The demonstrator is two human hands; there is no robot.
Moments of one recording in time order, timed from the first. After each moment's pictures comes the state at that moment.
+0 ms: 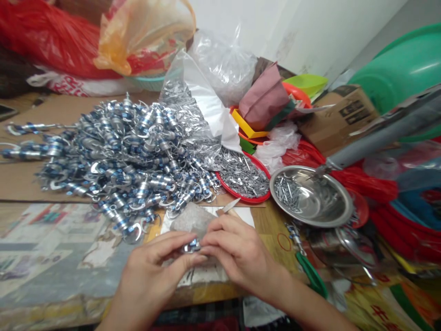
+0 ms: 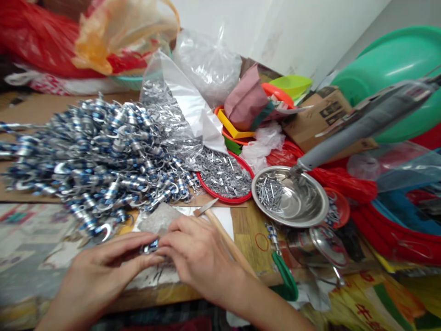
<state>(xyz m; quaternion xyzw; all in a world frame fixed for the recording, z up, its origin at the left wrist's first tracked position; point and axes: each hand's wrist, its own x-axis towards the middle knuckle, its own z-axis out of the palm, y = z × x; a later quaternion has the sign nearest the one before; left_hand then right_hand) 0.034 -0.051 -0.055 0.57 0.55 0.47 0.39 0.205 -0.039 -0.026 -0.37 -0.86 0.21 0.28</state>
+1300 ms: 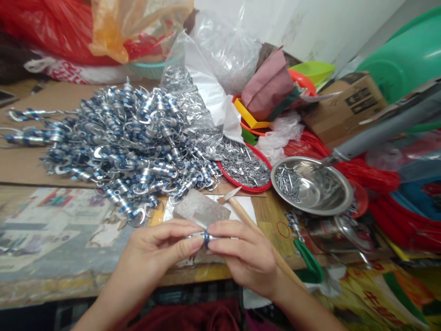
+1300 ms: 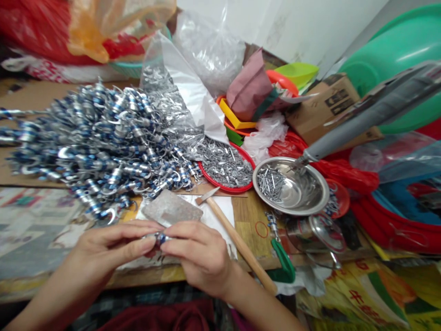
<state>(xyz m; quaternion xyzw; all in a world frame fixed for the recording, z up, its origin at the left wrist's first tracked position) 0.028 -0.057 -0.044 0.50 0.51 0.41 0.57 0.210 -0.059 -0.047 -0.26 -0.84 0.17 0.45</state>
